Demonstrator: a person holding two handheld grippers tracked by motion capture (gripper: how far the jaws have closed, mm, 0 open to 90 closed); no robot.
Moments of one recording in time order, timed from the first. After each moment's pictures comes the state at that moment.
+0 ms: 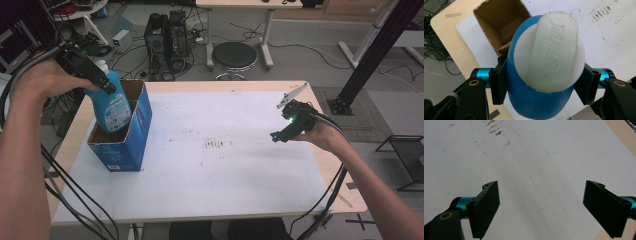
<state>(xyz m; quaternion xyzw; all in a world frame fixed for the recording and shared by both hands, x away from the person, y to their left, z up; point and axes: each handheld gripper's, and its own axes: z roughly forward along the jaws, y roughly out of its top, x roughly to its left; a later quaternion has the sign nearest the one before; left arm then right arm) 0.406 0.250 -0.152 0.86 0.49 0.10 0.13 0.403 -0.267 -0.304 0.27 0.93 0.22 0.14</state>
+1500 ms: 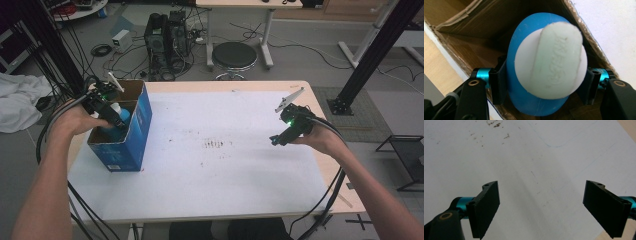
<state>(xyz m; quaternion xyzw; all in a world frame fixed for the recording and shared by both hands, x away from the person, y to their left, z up) 0.413 0.257 -0.271 0.88 0.47 0.06 0.10 0.402 -0.265 -0.317 0.28 0.93 0.21 0.13</state>
